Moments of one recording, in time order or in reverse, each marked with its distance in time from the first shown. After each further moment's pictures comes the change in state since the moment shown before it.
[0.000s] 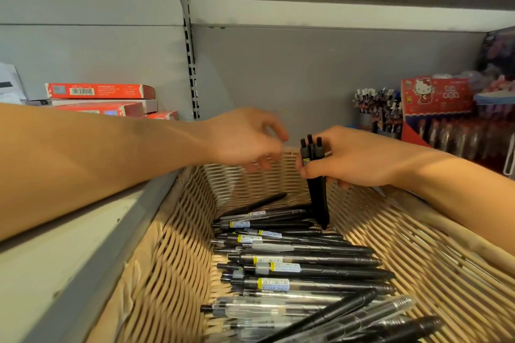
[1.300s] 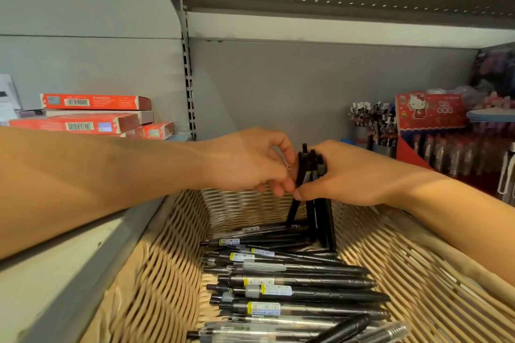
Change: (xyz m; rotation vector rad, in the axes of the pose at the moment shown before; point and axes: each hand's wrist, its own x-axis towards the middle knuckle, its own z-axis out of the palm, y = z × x) left_hand -0.005 0.012 0.010 -0.122 -0.118 0.056; right_hand -0.006 -0.011 0.000 -0.031 0.055 -0.022
